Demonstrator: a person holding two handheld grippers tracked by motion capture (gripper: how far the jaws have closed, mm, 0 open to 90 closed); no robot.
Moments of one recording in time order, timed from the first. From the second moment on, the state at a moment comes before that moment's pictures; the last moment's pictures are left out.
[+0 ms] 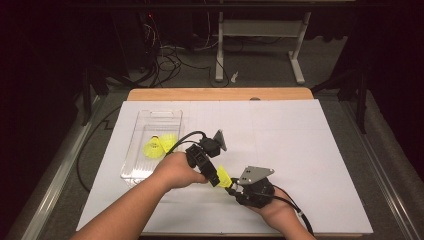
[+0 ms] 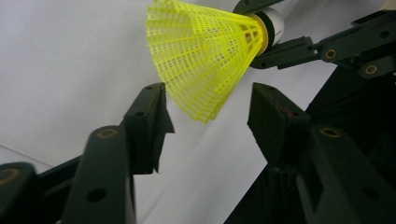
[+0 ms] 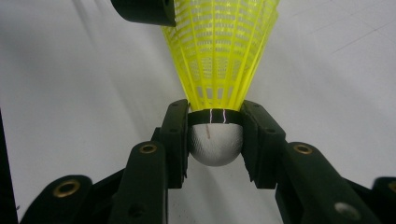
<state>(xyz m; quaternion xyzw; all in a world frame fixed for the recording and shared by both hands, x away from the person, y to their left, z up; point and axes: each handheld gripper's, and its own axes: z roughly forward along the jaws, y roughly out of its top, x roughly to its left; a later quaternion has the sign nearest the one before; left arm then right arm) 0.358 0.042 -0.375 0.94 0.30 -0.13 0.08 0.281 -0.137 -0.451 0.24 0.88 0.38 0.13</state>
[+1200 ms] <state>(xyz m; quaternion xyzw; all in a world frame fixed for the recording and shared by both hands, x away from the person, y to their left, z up) 0.352 0.038 -0.381 0.96 0.26 -0.12 0.08 0.281 -0.134 -0.454 0.24 0.89 0.37 0.14</state>
